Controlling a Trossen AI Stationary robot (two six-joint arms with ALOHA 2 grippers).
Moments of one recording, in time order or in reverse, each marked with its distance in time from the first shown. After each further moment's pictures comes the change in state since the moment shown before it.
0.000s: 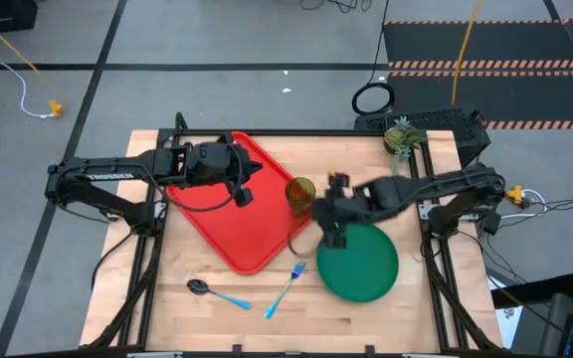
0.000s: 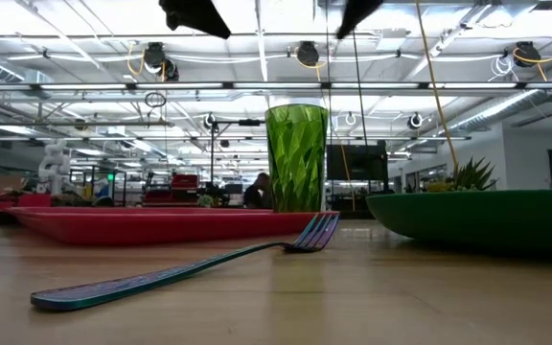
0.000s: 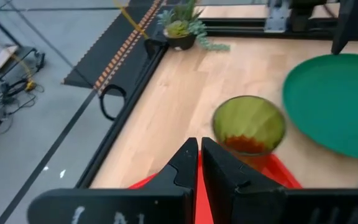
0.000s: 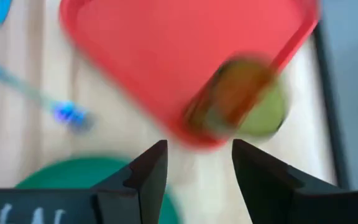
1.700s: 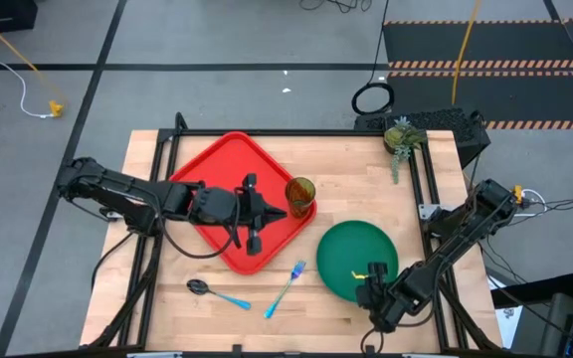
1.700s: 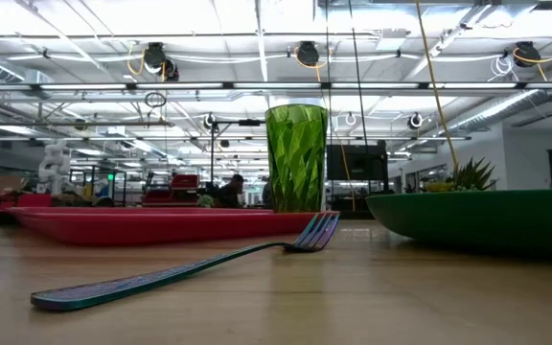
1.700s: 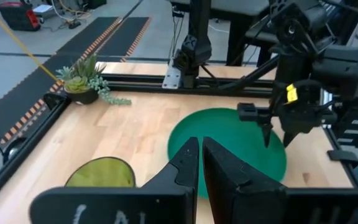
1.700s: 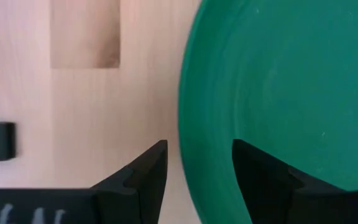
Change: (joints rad) left arm -0.311 0.119 0.001 0.314 0.002 -0.132; right arm 0.598 0.002 -0.722 0.544 -0.188 0.651
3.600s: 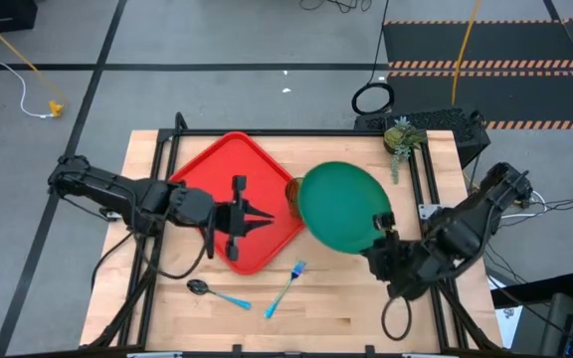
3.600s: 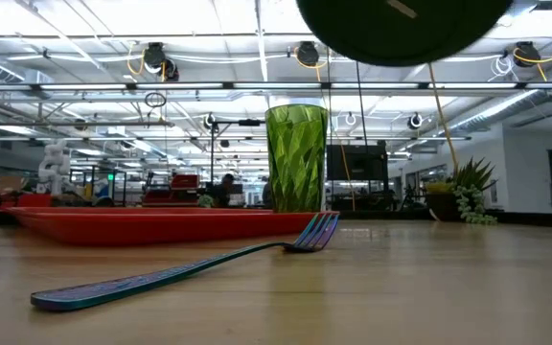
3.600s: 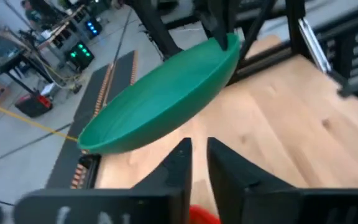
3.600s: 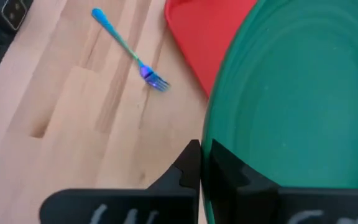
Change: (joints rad) left arm -0.064 -0.095 0.015 -0.090 -0.003 0.464; right arm -0.153 -0.215 0.639 -0.675 0.368 -0.597
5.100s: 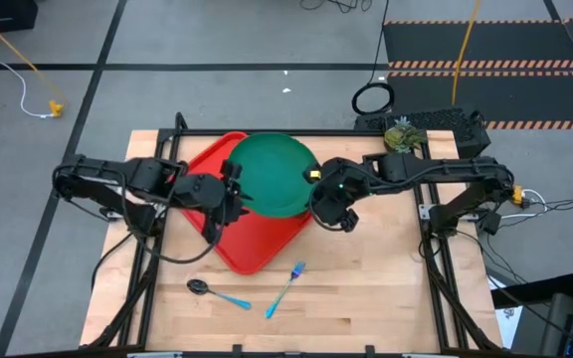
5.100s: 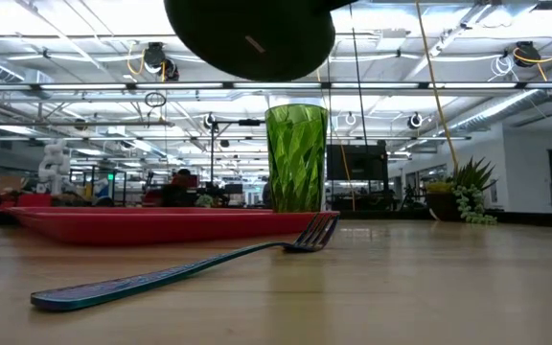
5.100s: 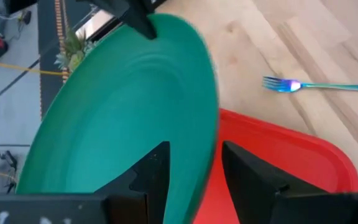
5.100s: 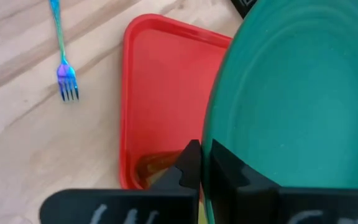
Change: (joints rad) left arm 0.097 0.067 0.302 -0.692 0.049 0.061; right arm -0.642 0.124 0.014 0.415 -0.525 -1.081
